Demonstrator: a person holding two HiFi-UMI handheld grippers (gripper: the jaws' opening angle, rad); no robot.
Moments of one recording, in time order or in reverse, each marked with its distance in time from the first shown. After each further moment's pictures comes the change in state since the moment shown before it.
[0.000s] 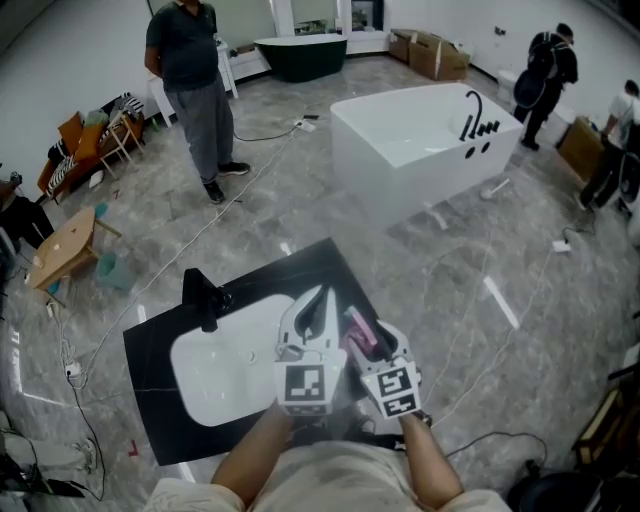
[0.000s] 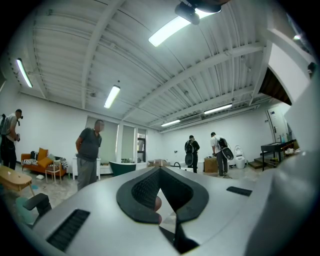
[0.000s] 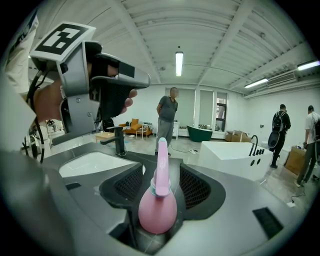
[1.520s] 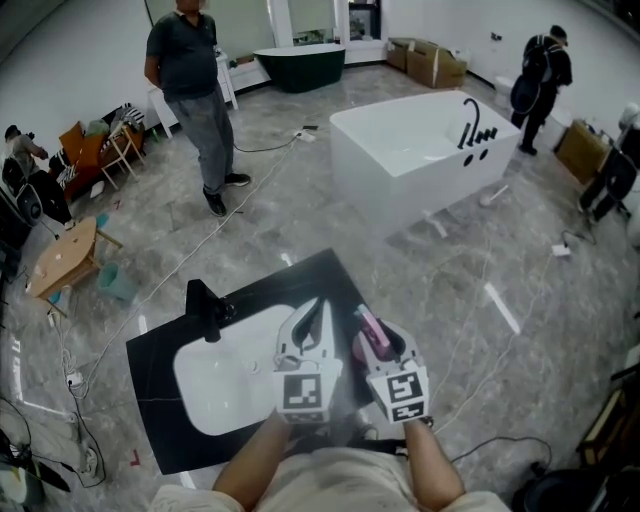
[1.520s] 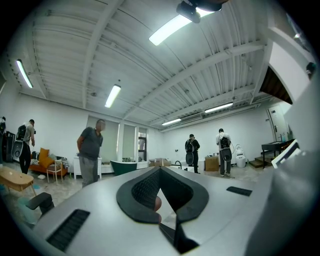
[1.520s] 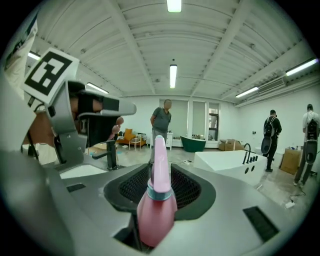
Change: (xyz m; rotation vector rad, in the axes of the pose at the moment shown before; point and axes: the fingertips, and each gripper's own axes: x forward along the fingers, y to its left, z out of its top) left arm -0.005 0.009 -0.008 -0.009 0.012 0.015; right arm -0.013 -0.020 0.038 0.024 -0.119 -0.073
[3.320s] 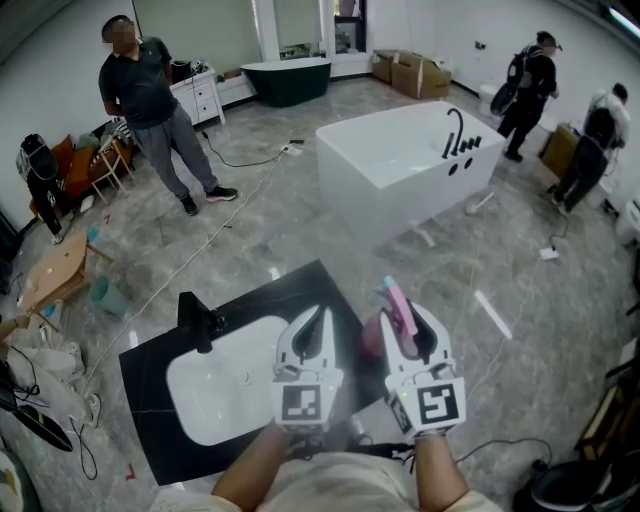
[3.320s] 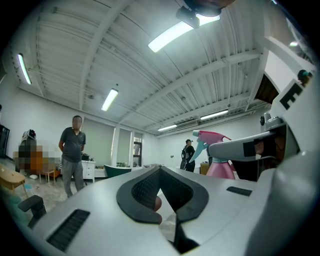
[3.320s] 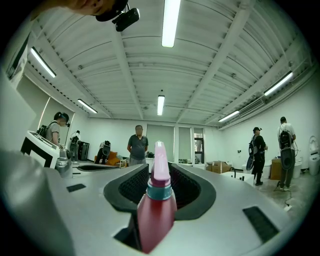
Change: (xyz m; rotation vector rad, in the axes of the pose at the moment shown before) left arm -0.004 -0.028 0.028 -0.021 -0.068 -0.061; right arm -0.082 -0.047 0.142 0.040 -0.294 -0.194
